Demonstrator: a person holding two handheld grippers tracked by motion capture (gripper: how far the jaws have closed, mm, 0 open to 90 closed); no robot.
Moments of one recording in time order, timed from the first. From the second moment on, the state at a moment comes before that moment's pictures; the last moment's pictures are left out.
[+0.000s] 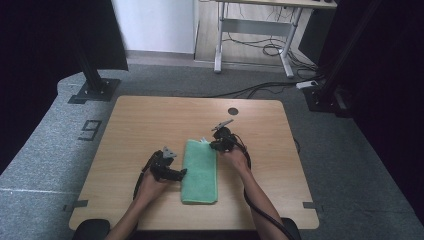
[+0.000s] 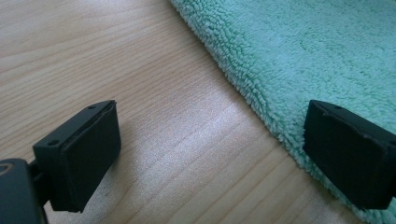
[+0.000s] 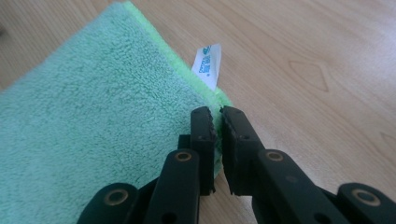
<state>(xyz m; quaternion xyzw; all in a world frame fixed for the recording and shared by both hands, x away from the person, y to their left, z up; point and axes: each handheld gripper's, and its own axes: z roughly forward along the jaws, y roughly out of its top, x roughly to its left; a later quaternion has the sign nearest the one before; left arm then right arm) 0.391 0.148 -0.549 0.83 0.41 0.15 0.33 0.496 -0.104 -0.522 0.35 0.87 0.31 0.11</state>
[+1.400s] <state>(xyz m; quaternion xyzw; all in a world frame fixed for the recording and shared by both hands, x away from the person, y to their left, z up) 0.390 0.147 -0.549 0.83 0.42 0.16 0.33 0.395 -0.126 -0.446 0.25 0.86 0.42 0.12</state>
